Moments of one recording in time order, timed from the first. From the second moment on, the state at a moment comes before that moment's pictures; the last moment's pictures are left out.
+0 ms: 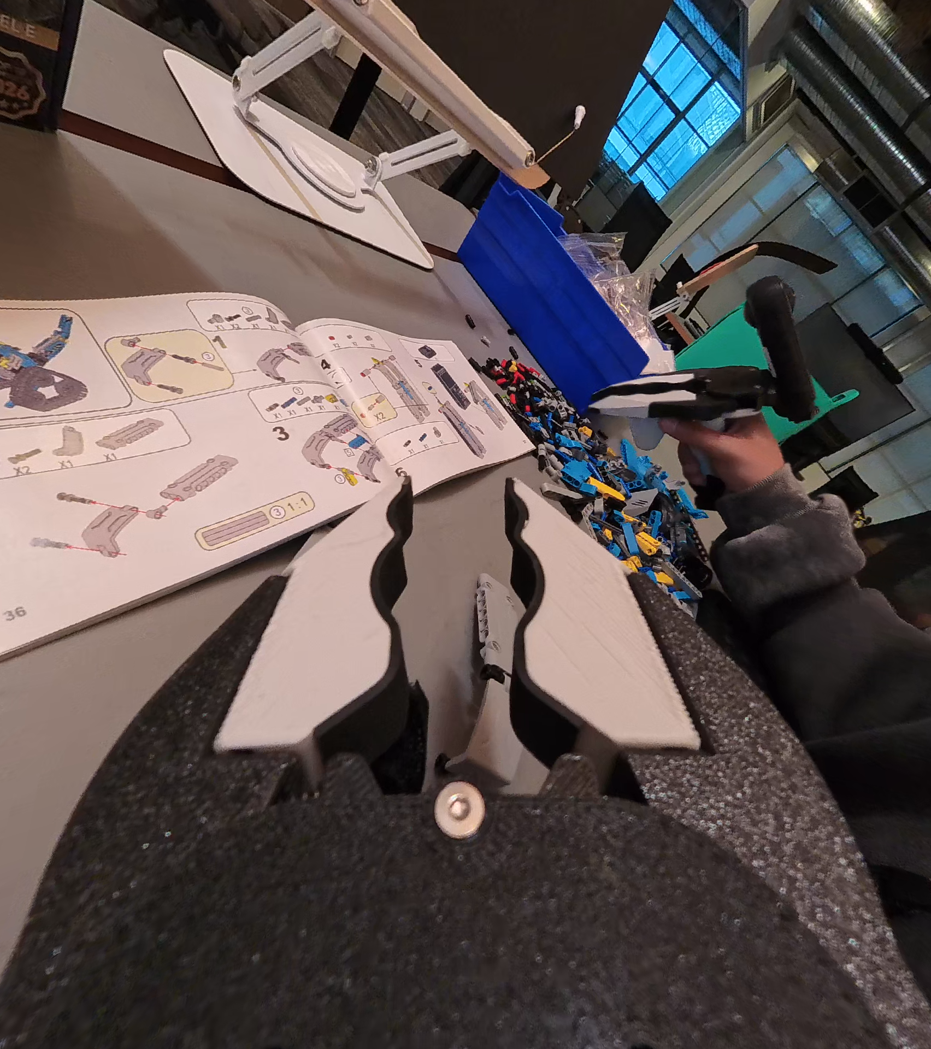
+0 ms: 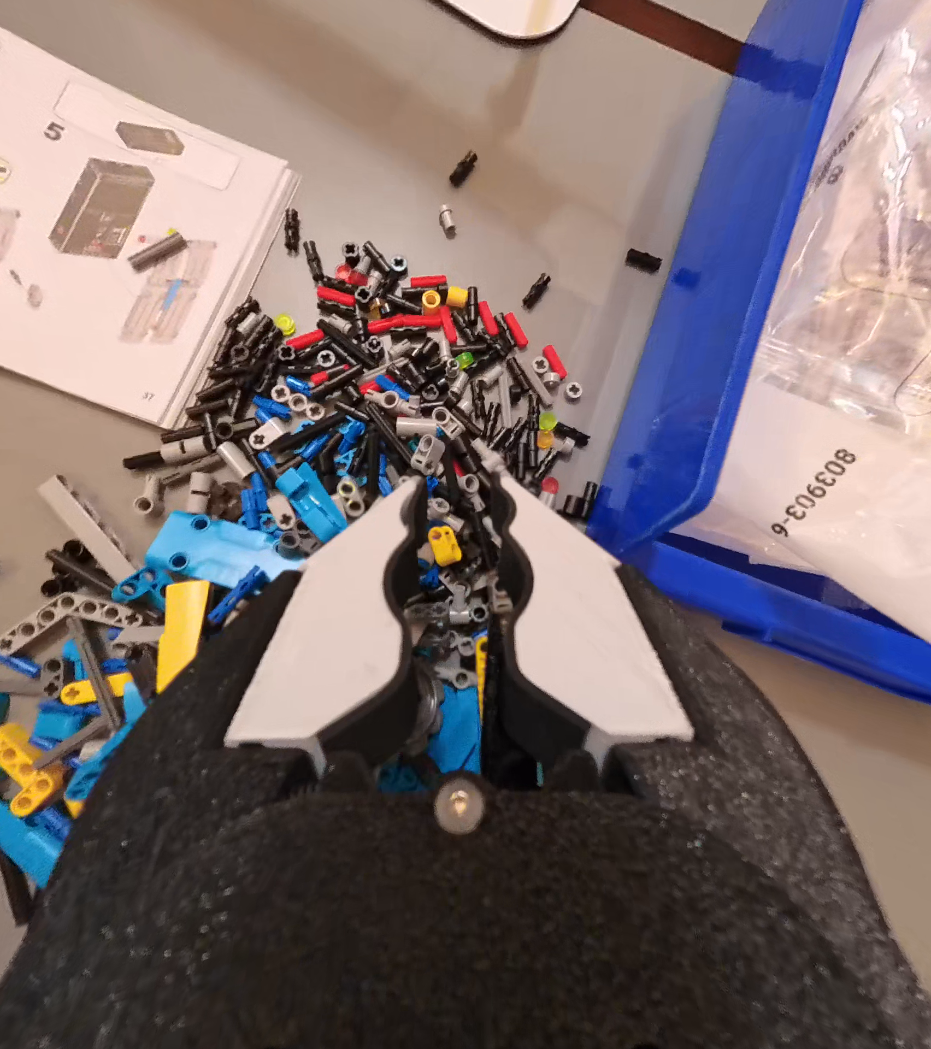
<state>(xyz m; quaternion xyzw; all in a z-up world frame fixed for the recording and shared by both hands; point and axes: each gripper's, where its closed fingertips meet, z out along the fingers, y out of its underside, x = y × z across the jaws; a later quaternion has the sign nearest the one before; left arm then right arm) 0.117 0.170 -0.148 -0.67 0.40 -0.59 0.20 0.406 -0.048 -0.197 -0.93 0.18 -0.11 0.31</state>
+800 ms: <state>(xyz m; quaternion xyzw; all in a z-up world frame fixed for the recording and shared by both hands) 0.117 0.168 -0.148 -0.67 0.40 -0.60 0.20 0.395 -0.004 -0.228 -0.94 0.13 -0.05 0.31</state>
